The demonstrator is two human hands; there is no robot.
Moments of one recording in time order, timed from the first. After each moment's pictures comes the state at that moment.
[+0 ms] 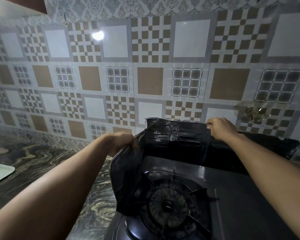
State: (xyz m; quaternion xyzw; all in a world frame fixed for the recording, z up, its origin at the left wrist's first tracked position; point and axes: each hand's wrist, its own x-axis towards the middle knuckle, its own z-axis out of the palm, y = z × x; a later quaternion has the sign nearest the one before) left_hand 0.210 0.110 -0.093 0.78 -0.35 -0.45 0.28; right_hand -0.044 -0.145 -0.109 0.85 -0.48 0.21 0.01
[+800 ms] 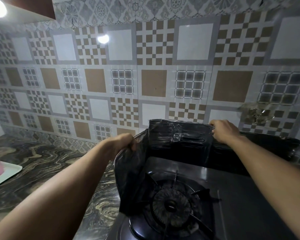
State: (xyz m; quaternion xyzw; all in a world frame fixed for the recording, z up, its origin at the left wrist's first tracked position) left_hand 0.207 0.124 -0.096 0.77 -0.34 -0.36 0.39; right_hand -0.043 -0.134 -0.108 0.85 -0.50 0.18 0.03
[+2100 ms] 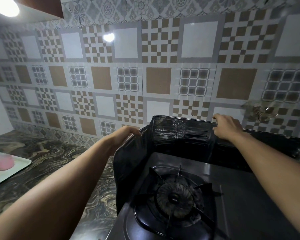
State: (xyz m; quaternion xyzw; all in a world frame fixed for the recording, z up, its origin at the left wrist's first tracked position) left_hand 0.212 0.145 -0.095 0.72 -0.37 -0.36 0.47; right_hand -0.042 -0.120 -0.100 0.85 -0.50 0.19 0.06
